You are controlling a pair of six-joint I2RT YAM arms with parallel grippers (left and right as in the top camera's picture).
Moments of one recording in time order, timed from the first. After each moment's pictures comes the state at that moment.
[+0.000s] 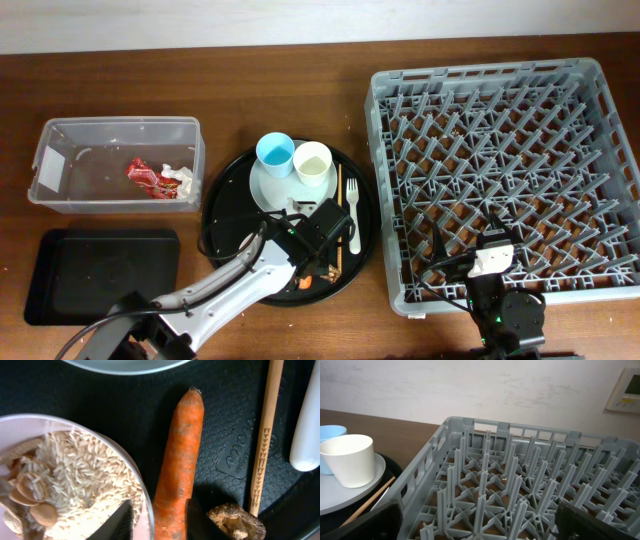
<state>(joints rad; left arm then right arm) -0.80 1.58 0.94 -0.75 -0.20 -0.75 0.12 0.01 0.01 -0.08 0.01 -0.09</state>
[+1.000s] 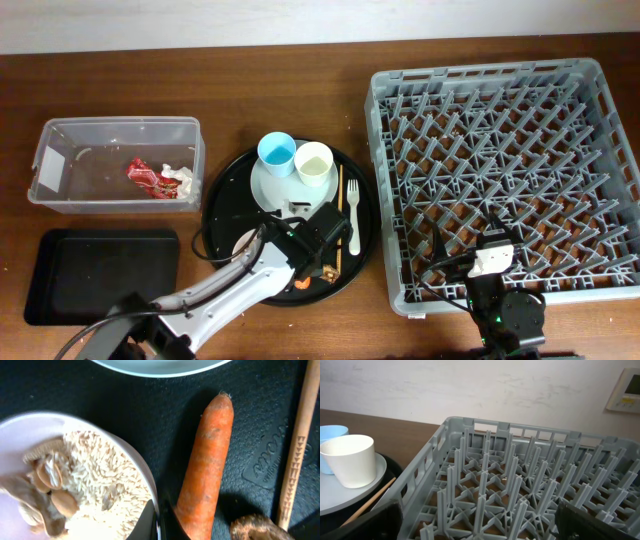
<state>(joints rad) -0.80 1.58 0.91 -0.75 -0.27 -0.75 0.12 0.01 0.01 -0.07 0.01 -0.09</state>
